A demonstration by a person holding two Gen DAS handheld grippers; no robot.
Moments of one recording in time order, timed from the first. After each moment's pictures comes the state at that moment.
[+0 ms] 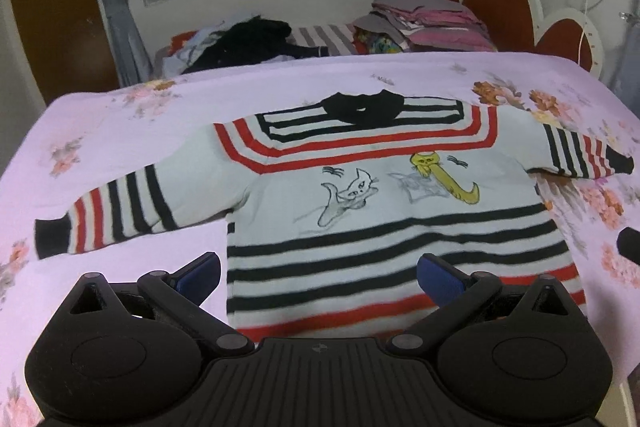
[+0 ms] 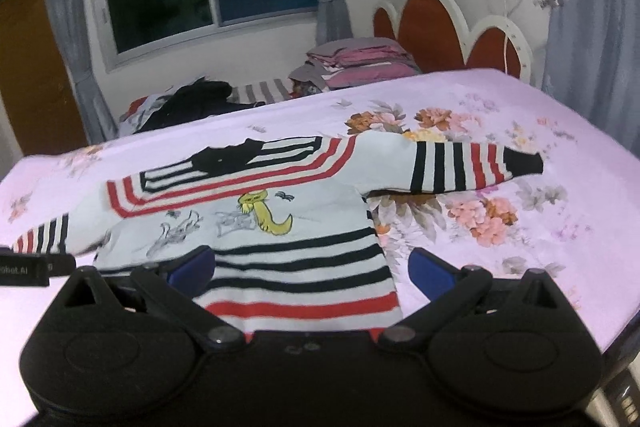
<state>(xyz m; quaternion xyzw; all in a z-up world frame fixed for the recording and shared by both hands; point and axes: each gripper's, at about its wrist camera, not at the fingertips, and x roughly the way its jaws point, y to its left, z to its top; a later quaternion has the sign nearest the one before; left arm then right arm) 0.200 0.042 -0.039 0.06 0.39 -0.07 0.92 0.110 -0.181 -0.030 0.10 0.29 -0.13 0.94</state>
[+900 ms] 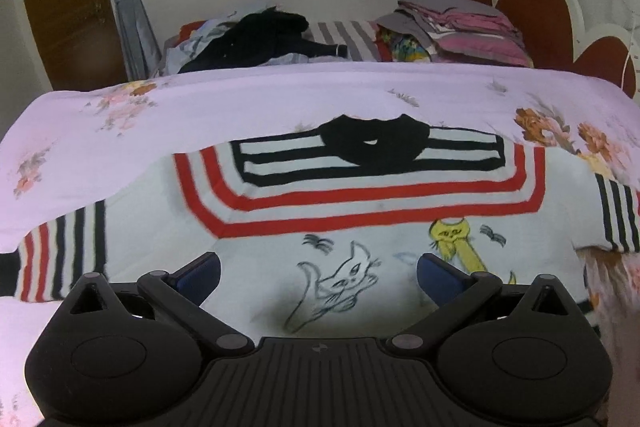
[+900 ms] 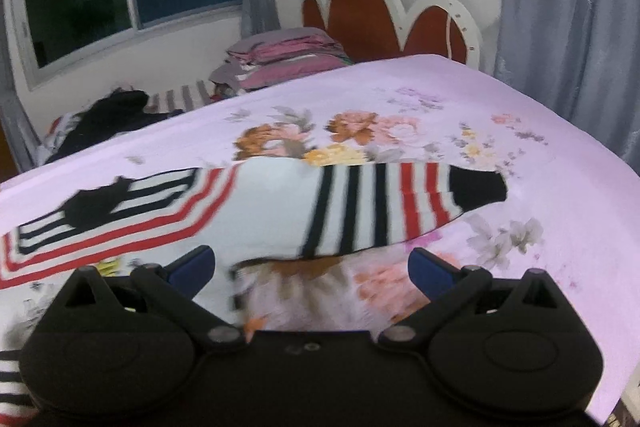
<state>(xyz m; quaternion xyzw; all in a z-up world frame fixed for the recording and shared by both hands) 0.335 -0.027 -0.079 0.04 0.40 -0.03 0.91 0.220 -0.351 -0.066 0.09 0.31 -0.23 0.92</state>
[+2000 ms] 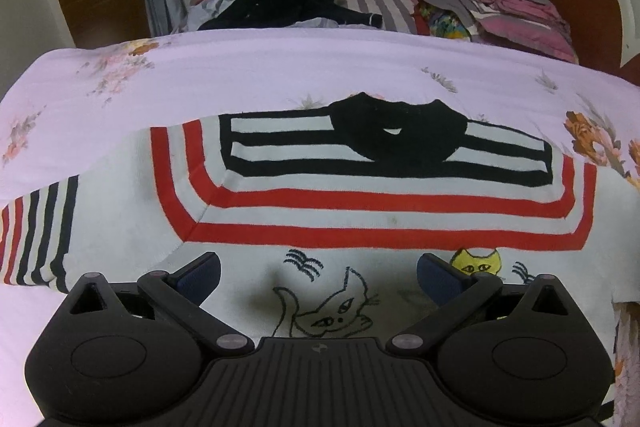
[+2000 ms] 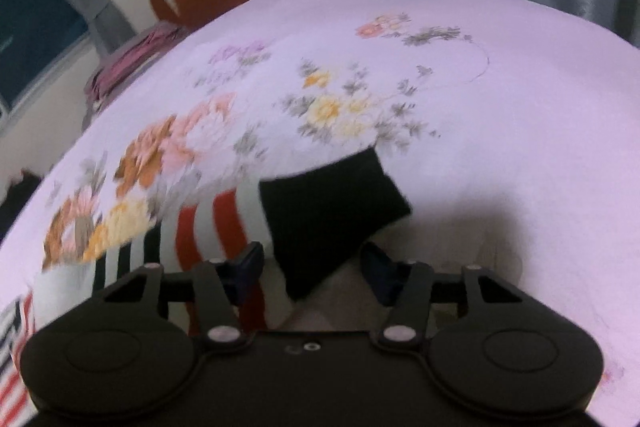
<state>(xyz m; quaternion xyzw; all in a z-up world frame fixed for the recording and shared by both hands) 0.403 -0.053 -0.117 0.01 0.45 0.03 0.89 0.276 -0.584 -0.151 0.29 0.30 -0.34 0.84</state>
